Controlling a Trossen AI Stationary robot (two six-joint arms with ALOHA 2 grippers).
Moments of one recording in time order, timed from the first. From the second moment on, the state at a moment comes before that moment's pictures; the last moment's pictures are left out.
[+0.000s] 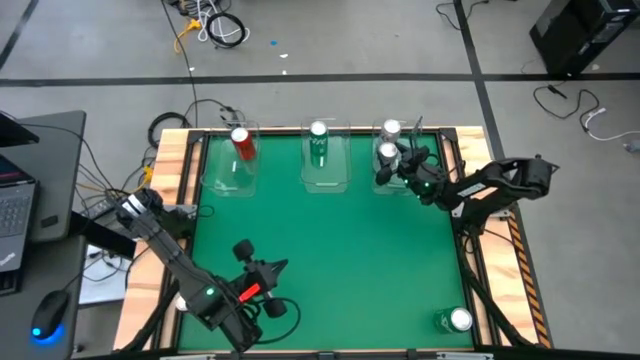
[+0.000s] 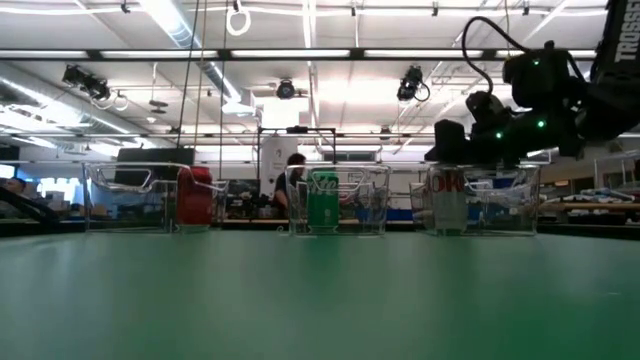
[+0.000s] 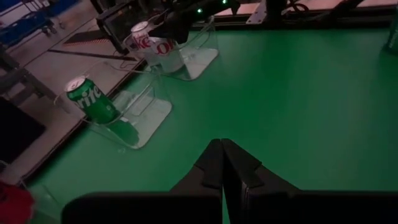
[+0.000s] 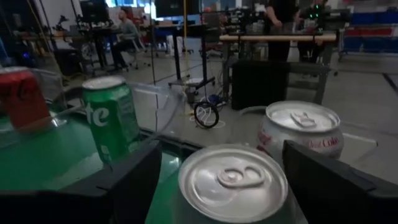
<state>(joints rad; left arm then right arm) -0.80 1.75 1.56 -1.16 -1.11 -1.06 -0.42 1.47 0.16 1.23 0.60 0.10</state>
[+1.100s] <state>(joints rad) -0.57 1.75 1.56 -0.40 -0.67 -0.05 -0.04 1.06 0.91 -0.40 0.08 0.18</state>
